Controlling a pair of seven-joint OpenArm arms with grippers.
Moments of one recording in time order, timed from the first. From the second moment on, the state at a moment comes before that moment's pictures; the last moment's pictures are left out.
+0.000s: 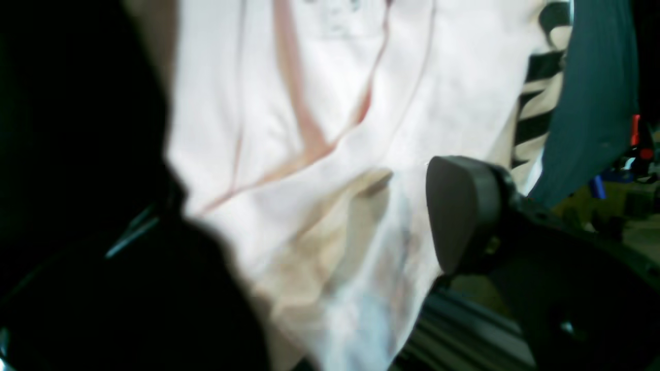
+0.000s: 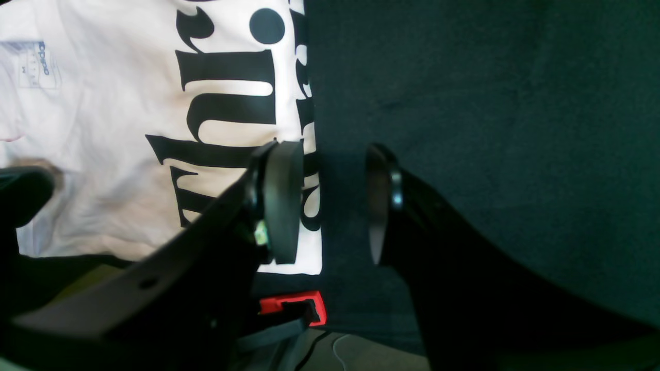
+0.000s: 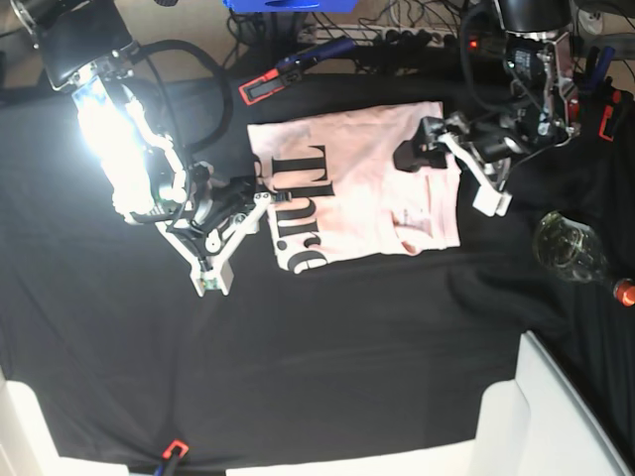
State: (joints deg) left arm 10.8 -10.8 -19.2 73.1 -40.0 -39.9 54.8; right arm 1.5 11.5 -26.4 96.8 22.1 -16.9 -62.6
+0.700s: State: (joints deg) left arm -0.6 -10.9 -13.8 65.7 -36.0 -36.4 57.3; right arm 1.5 11.8 -26.4 96.8 22.1 -16.9 -62.6
